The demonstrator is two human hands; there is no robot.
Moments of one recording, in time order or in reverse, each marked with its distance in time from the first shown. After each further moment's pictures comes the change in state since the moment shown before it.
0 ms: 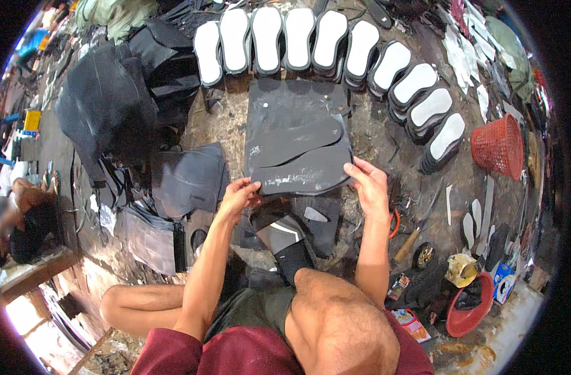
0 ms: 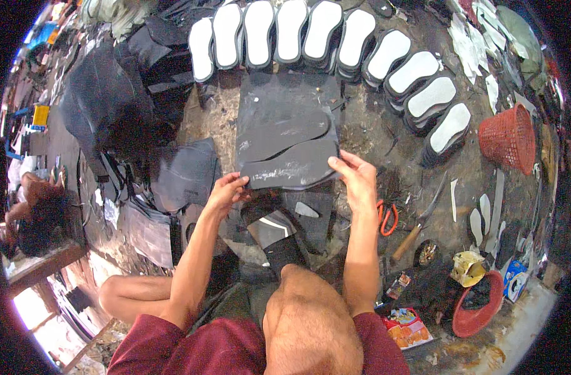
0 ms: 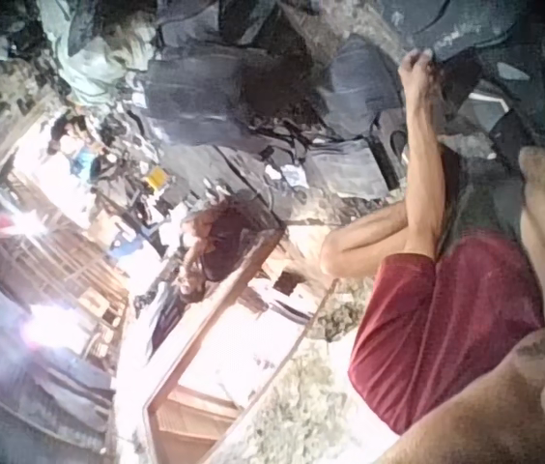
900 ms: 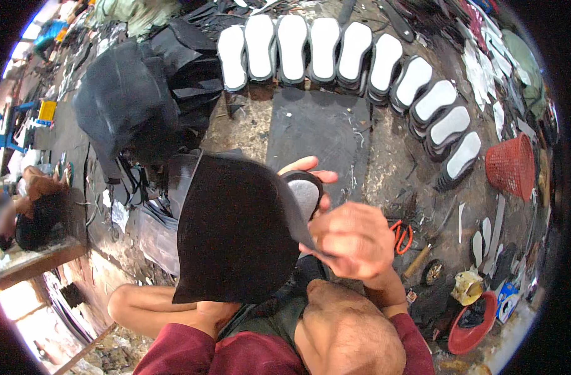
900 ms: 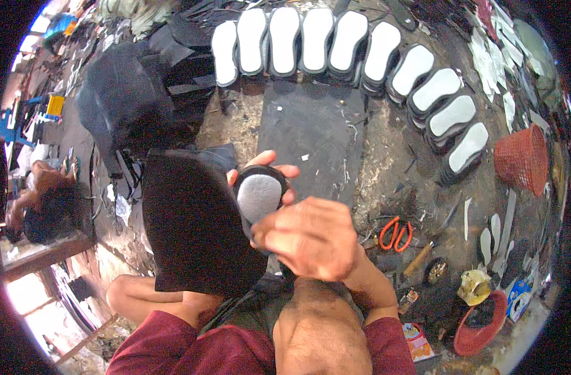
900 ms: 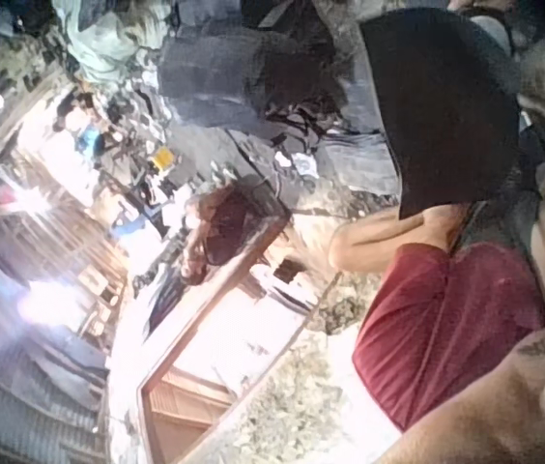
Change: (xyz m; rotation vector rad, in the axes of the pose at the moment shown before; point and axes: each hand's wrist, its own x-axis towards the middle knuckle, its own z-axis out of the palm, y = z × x) left_hand -0.068 0.095 0.058 -0.804 -1.255 0.219; right_hand -0.109 -0.114 0.124 -0.361 -0.655 -1.318
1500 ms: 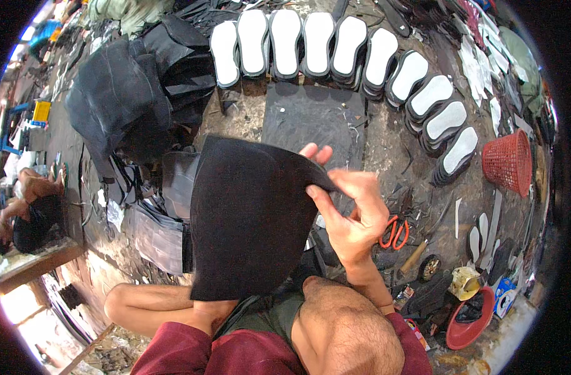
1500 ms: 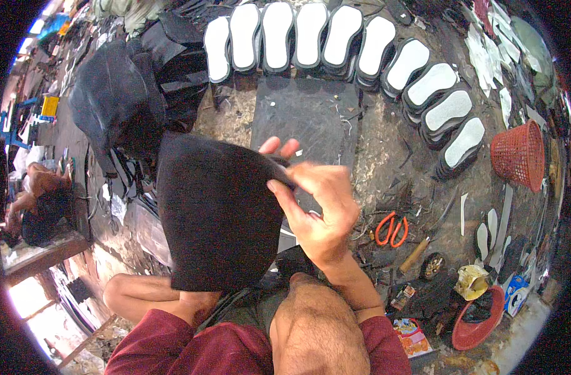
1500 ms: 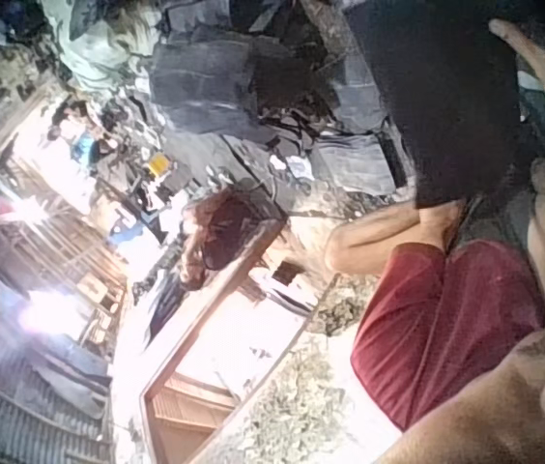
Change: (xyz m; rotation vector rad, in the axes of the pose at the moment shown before) left_hand 0.015 -0.033 0.029 0.393 0.493 0.276; right_hand -0.031 0.022 0.023 -0.240 0.418 0.490
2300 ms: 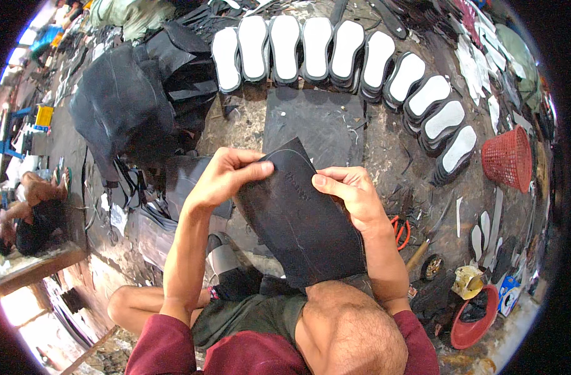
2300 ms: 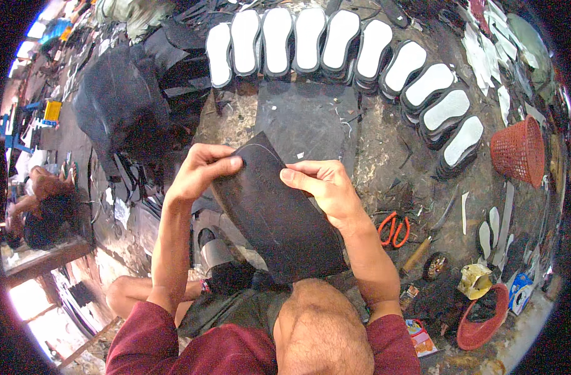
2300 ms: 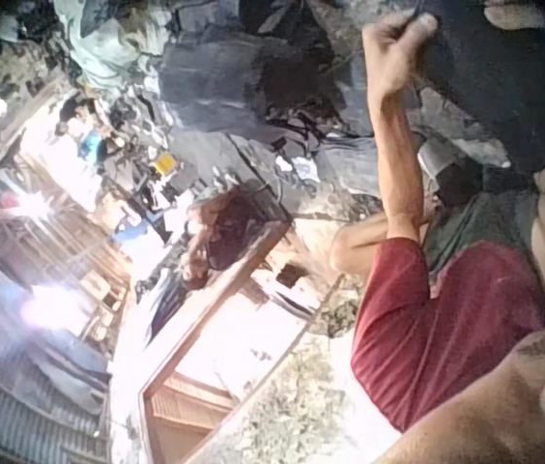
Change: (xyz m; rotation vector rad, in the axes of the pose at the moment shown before) left_hand 0.015 0.119 -0.015 1.007 0.017 -0.277; right_hand 0.029 0.029 -0.019 0.679 -0.529 0.935
